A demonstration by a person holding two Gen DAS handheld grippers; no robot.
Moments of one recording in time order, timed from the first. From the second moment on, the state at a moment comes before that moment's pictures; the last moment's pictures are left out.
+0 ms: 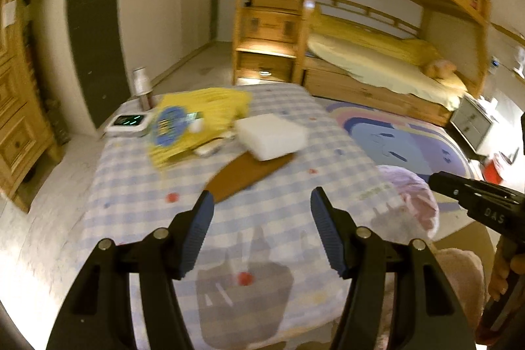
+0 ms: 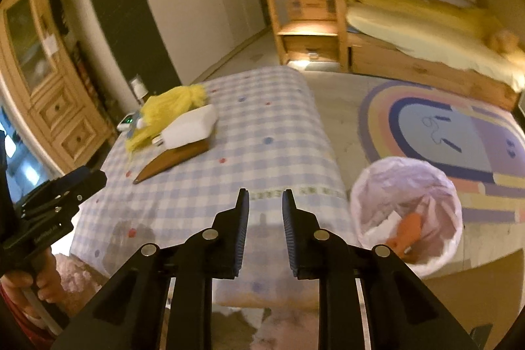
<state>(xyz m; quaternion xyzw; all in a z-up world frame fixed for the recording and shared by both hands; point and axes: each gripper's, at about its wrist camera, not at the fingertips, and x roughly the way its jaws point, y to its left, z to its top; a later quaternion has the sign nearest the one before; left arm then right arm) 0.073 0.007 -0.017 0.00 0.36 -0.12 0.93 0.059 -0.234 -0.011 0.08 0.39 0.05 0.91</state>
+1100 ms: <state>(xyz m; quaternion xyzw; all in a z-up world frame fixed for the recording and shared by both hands) 0.159 0.109 -0.051 -0.02 0.41 -0.01 0.91 0.193 -0.114 -0.040 -0.04 0.41 0.08 0.91</state>
